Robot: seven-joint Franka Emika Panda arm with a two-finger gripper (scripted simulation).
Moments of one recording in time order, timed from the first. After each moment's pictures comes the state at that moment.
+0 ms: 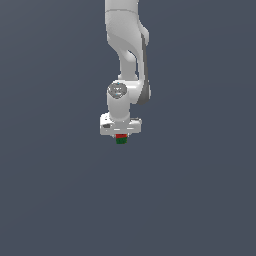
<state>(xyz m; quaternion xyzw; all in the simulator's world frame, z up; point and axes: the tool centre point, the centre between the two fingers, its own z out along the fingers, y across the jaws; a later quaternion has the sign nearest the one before) -0.089 -0.037 0.048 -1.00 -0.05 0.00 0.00</state>
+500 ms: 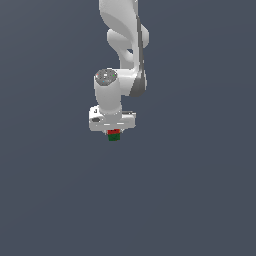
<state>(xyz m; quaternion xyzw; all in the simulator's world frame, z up) -0.069 -0.068 0.110 -1.00 -0.05 0.00 0.00</state>
